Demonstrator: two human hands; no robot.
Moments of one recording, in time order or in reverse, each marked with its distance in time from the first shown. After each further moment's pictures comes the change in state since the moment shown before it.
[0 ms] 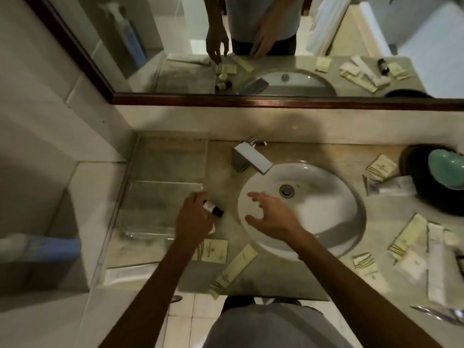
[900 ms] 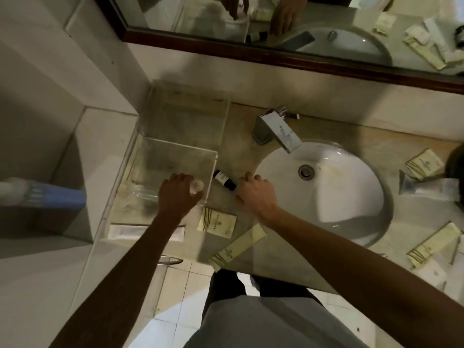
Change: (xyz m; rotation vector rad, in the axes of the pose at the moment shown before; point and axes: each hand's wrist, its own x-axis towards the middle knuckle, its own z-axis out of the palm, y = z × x) left_hand 0.003 -0.093 0.011 0.366 -0.011 0.005; right_hand 0.078 -0.001 0.101 -0.517 -0.144 -0.146
